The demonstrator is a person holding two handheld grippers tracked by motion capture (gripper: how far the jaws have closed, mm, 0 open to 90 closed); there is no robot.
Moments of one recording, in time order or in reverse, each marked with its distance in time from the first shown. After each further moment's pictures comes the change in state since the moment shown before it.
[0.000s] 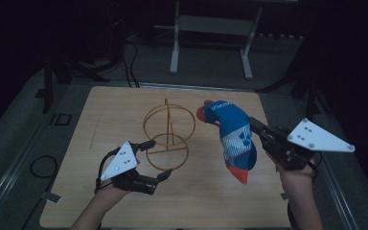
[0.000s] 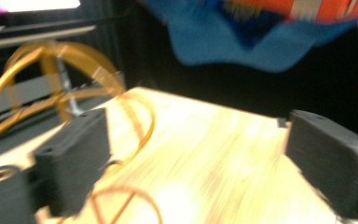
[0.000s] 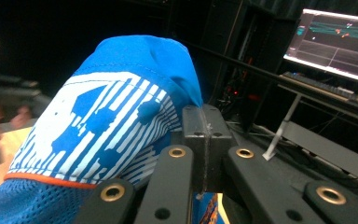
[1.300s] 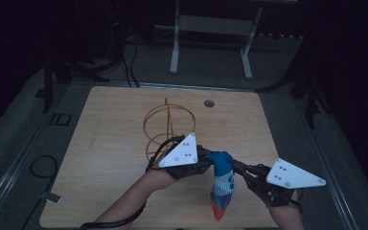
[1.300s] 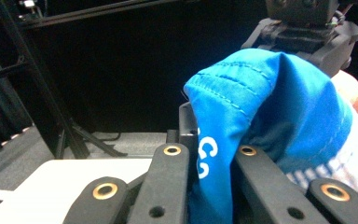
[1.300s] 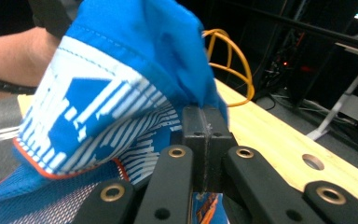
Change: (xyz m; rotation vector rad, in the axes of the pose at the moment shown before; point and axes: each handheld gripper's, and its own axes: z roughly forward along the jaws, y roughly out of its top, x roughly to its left) left arm -0.045 0.075 0.100 -0.085 -0.374 0.207; right arm 0.051 -0.062 -0.012 0.114 0.171 0.028
